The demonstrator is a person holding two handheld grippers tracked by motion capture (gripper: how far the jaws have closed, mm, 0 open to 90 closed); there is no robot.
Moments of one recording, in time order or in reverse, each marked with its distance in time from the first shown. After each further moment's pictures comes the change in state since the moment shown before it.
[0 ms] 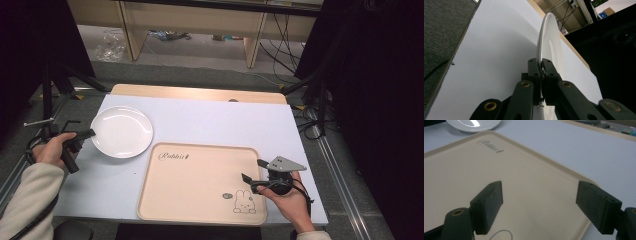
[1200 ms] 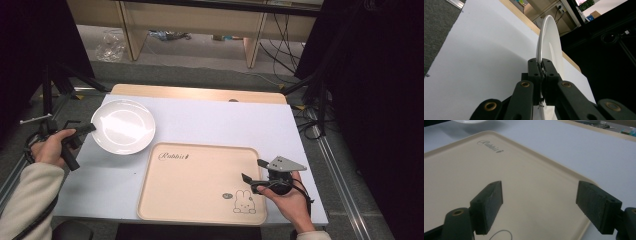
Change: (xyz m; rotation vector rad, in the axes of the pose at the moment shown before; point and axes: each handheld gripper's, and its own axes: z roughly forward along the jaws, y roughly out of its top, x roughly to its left) left arm -0.024 0.001 -0.008 -0.042 -0.046 0.057; right arm 0.000 0.000 0.000 -0.002 0.001 -0.001
